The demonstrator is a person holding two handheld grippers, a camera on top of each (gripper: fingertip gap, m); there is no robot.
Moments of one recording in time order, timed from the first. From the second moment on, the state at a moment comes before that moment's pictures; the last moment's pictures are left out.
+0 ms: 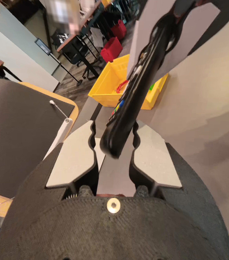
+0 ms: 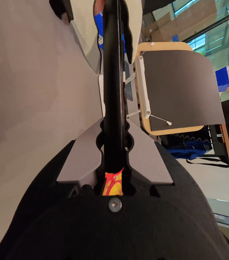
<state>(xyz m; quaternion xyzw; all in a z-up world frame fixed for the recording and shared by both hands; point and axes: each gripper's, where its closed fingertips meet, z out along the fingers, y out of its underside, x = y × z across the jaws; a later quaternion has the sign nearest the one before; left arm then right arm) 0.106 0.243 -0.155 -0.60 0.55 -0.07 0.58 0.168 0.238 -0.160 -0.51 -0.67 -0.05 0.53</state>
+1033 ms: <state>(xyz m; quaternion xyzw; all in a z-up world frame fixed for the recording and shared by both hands) 0.166 0.244 -0.084 -0.61 0.26 -0.48 0.58 0.145 0.252 -0.139 -0.57 -0.36 0.10 0.73</state>
